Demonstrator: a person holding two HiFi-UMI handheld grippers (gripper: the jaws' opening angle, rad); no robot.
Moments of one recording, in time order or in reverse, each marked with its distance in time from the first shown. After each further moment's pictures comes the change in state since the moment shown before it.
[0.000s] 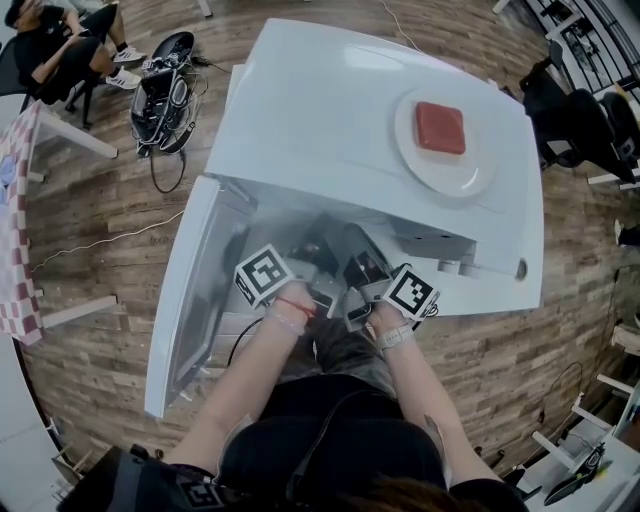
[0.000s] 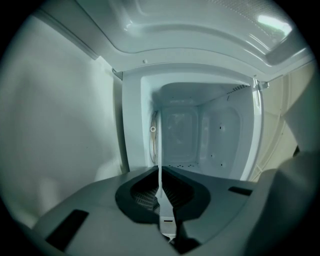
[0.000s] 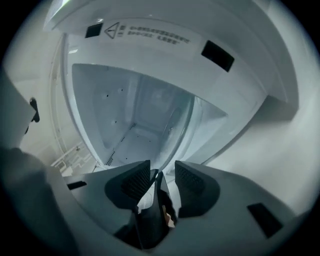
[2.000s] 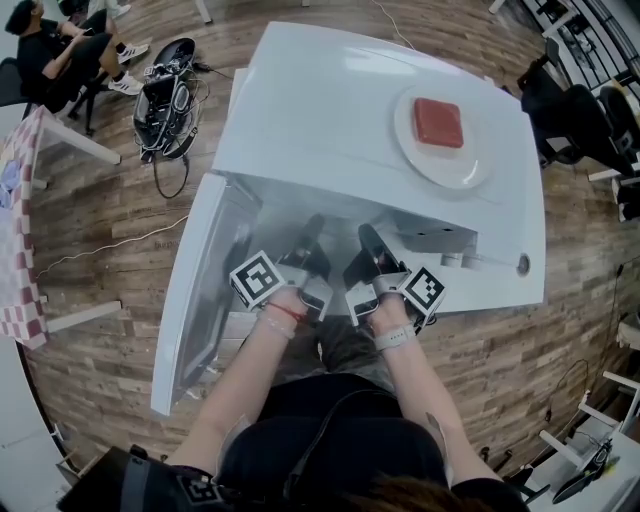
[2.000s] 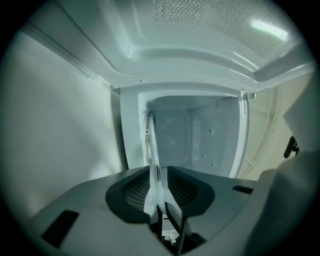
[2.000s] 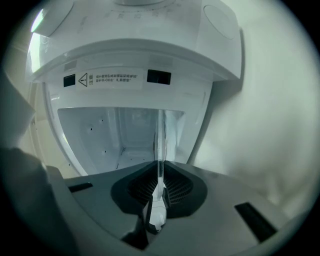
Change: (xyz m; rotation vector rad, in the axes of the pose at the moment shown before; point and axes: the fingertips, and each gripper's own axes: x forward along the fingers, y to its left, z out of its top) left arm -0.016 -0.001 0.011 0.040 -0.003 -0.086; right arm -0.016 -0.021 0.007 0.411 -0.182 -0.075
